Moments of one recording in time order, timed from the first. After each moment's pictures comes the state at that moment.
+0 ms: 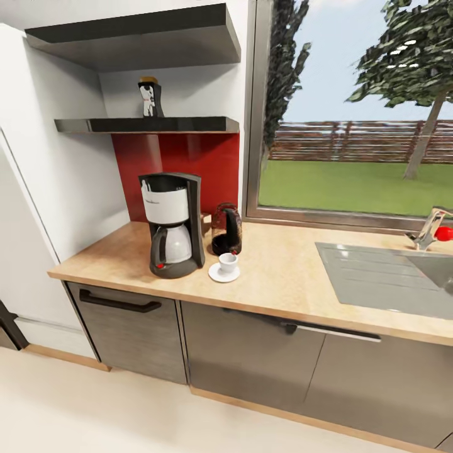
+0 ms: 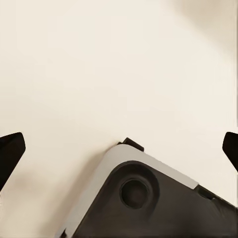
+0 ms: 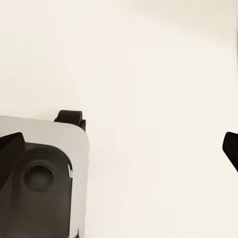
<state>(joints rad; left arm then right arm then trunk) 0.18 0.06 0.01 -0.38 0.58 -0.39 -0.02 -0.21 -0.16 0.64 0.03 -0.56 -0.15 0.09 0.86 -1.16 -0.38</state>
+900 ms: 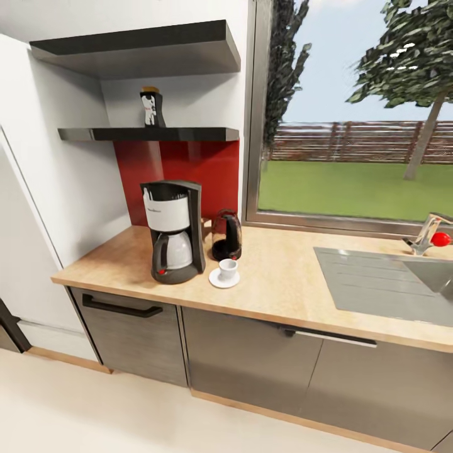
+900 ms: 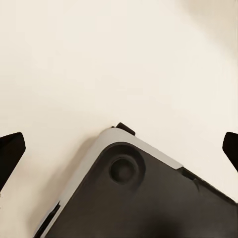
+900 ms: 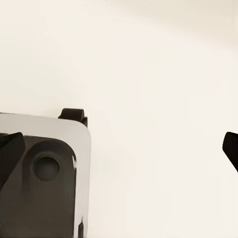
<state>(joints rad) 0.18 0.04 0.02 -0.42 0.60 -0.31 0.00 -0.21 -0.16 0.64 0.03 -0.58 -0.16 0.09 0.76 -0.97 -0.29</state>
